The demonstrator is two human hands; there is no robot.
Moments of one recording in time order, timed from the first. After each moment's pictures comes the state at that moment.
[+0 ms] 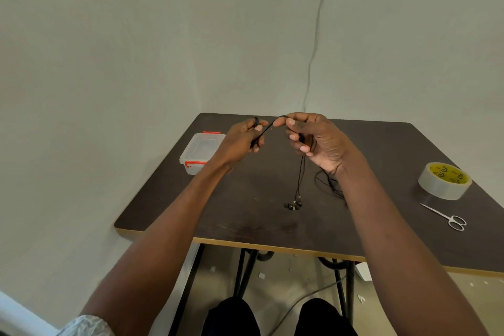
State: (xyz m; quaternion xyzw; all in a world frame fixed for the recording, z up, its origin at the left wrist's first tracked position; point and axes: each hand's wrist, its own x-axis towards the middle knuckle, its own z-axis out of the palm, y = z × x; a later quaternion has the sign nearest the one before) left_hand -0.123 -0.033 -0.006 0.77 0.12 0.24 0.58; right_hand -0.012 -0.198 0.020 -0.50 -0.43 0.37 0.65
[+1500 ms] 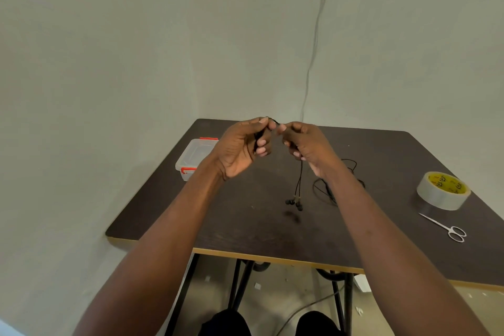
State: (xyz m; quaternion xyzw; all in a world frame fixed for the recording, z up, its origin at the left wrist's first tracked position) left_hand -0.124 -0.043 0.010 0.58 -0.05 0.16 0.80; right_hand 0.004 -0.168 0.001 -0.66 -0.37 0.19 0.62
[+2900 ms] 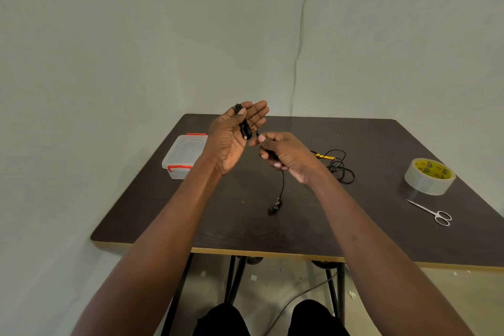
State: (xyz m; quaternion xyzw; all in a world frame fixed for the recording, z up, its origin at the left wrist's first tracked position) left_hand -0.100 -0.040 -0.002 0.45 -0.05 0.28 0.85; right_hand -0.005 -0.165 -0.024 -0.64 -0.40 0.30 0.58
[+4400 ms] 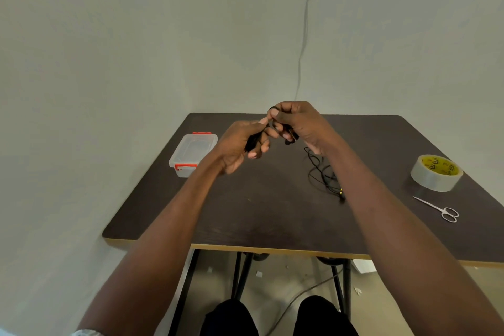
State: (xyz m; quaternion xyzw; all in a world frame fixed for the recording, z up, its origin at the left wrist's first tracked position) left_hand -0.114 -0.043 0.000 0.69 0.01 0.15 0.71; right_hand 0.012 -0.170 0.023 -0.65 -0.44 0.21 0.58
